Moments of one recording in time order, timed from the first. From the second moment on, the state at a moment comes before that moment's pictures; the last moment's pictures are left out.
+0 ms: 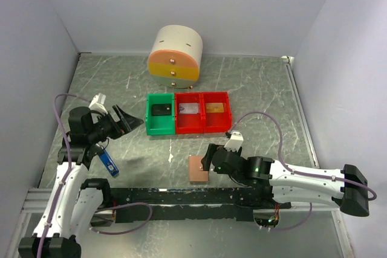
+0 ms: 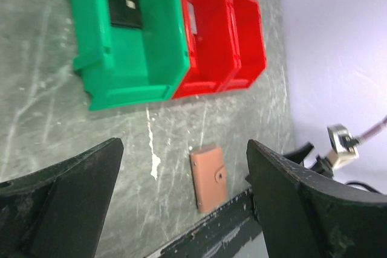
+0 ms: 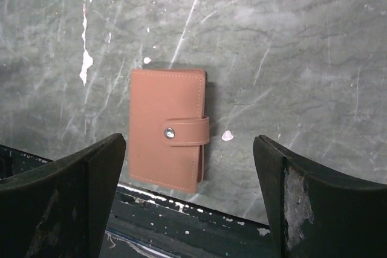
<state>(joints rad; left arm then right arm) 0.02 0.68 0.58 -0.38 0.59 -0.66 1.24 0.85 0.48 -0.50 0.55 1.11</state>
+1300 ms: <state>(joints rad) -0.95 0.98 0.41 -0.07 0.02 -0.88 1.26 1.15 0.64 -0.55 0.44 1.03</state>
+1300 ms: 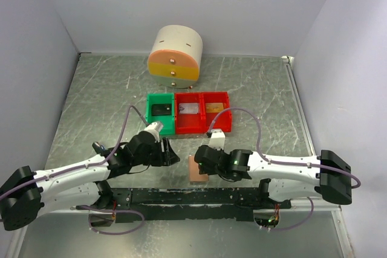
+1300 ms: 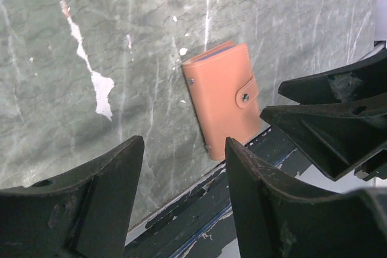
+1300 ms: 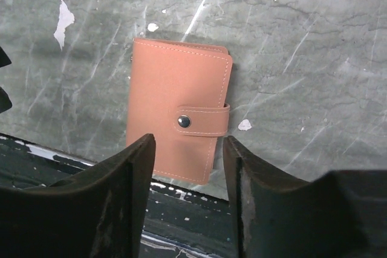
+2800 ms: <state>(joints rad) -0.96 0.84 0.25 0.02 -0.07 -0.95 1.28 1.51 0.83 -0.64 0.51 1.00</state>
